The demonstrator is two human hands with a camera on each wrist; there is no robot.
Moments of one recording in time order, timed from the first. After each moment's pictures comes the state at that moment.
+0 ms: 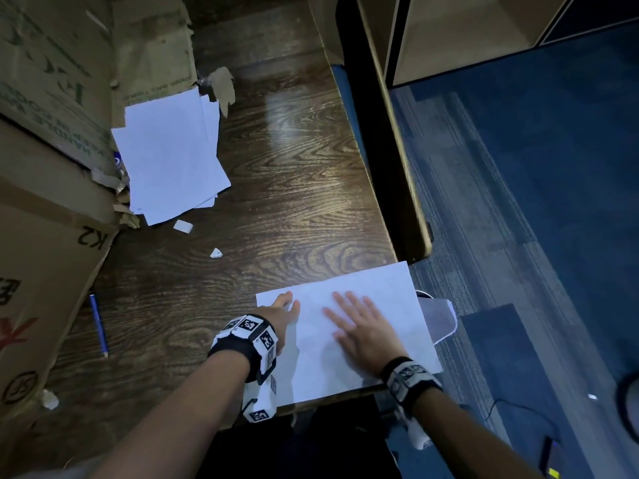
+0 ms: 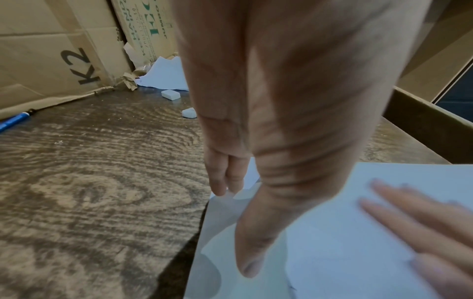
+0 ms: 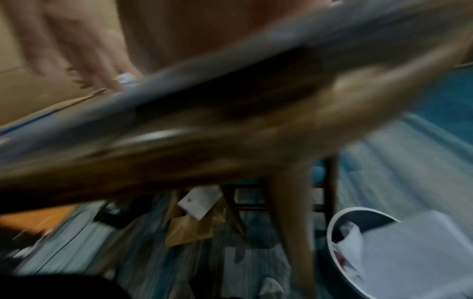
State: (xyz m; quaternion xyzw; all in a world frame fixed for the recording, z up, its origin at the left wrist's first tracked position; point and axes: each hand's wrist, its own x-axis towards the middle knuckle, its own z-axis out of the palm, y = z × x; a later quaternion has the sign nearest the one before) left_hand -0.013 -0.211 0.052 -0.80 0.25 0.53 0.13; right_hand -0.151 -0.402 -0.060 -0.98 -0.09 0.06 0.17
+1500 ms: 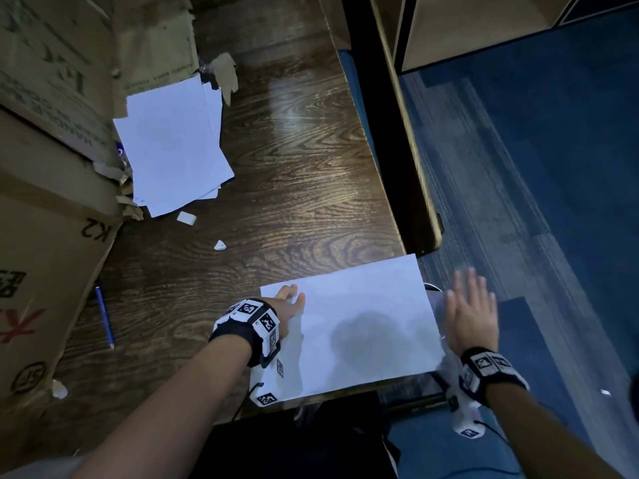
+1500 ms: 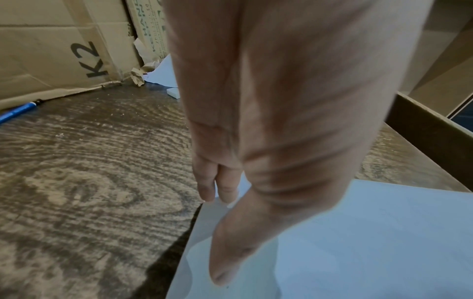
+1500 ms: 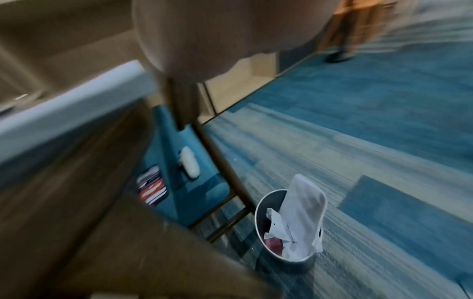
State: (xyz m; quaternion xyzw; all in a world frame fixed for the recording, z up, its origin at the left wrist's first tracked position) left_hand -0.004 -0.217 0.059 -0.77 0.25 0.57 0.16; right_hand -0.191 -0.530 -0.068 -0.94 0.28 0.02 0.17
